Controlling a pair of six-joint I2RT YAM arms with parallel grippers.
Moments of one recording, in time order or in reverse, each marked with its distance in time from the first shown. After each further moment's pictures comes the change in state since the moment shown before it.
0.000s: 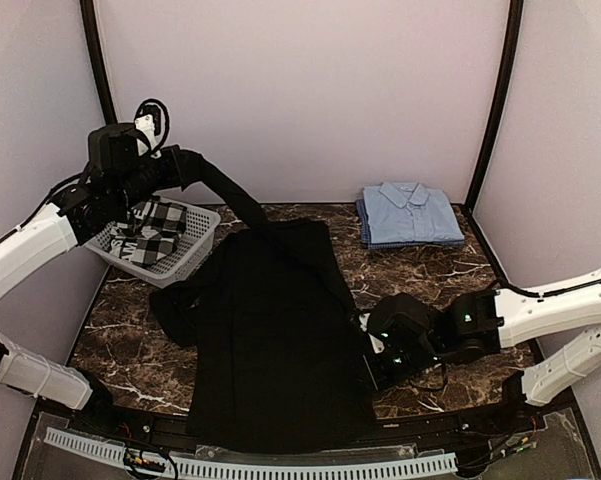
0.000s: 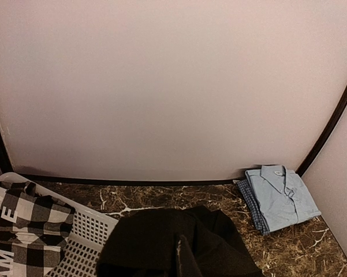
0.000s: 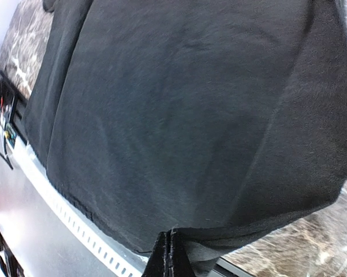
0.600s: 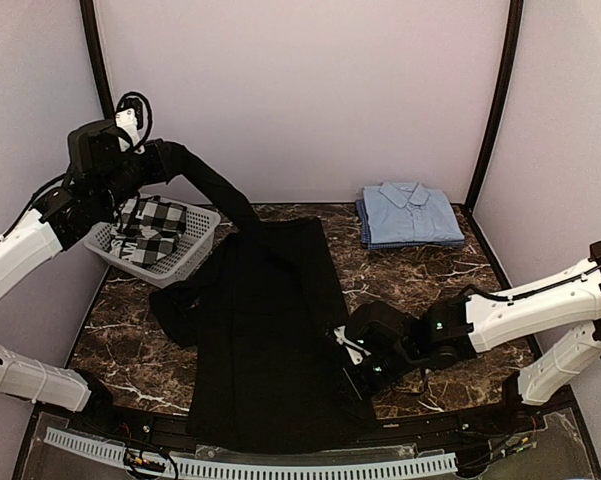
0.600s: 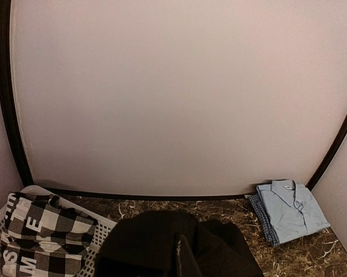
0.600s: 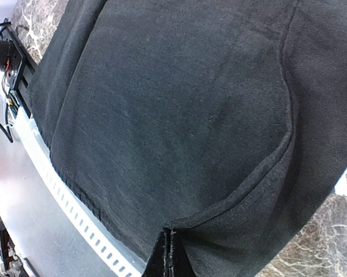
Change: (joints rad) left arm 0.005 -0.081 -0.008 -0.006 -0.076 0.050; right arm 0.013 0.156 0.034 0.114 -0.131 -0.107
